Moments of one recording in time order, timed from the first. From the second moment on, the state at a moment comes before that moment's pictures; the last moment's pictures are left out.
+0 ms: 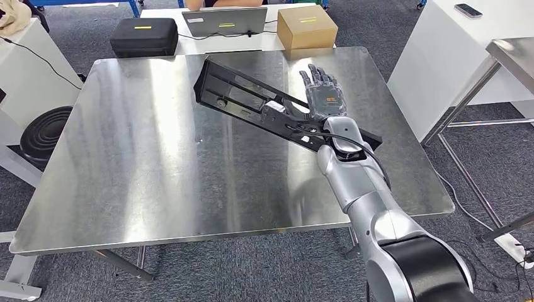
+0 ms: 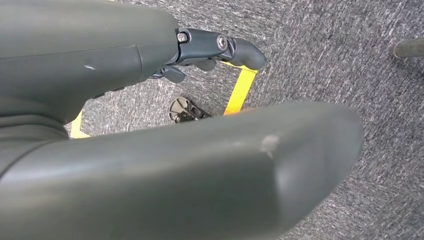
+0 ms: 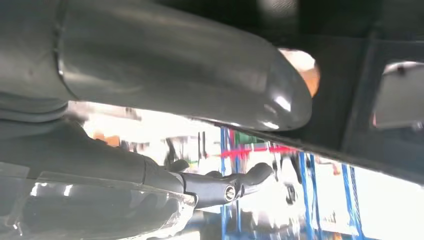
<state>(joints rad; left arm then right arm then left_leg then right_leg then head) -0.11 -0.04 1.16 -0.22 -0.48 -0.01 -0.29 -0.92 0.18 0.18 -0.66 1.36 -0.10 0.05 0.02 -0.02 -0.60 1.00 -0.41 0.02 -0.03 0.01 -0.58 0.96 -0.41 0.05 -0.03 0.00</state>
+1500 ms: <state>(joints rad) -0.11 -0.04 1.18 -0.22 -0.51 0.00 -0.30 -0.97 0.14 -0.17 -0.40 1.16 0.06 -0.06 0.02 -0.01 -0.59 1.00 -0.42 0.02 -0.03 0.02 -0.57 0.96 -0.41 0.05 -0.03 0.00</state>
